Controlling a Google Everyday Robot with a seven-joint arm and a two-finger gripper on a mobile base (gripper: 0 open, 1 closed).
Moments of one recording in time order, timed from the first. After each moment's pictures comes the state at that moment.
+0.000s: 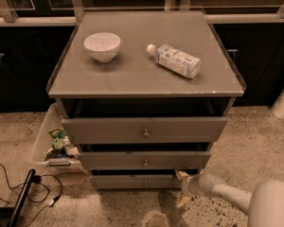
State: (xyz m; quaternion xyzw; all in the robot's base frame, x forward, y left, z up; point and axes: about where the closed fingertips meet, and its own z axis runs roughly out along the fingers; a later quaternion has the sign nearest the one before) arm 0.577 -0.210 0.177 -0.69 0.66 0.02 0.31
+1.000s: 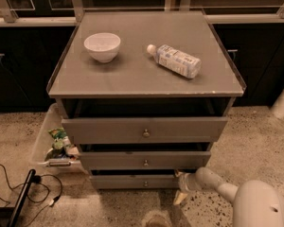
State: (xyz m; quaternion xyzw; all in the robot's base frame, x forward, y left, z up) arm 0.599 -0.206 0.144 -0.68 0.67 0.06 0.29
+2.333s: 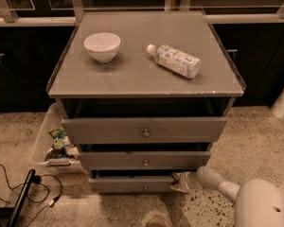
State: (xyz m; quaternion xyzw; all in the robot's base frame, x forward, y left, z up) arm 0.599 -0.206 0.153 -0.68 0.67 0.06 0.29
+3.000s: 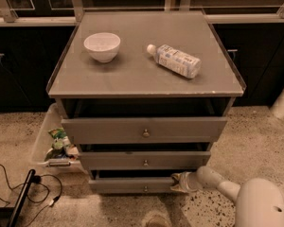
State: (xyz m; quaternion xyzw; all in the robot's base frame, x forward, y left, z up) arm 0.599 -0.206 0.159 -0.68 0.67 0.06 0.29
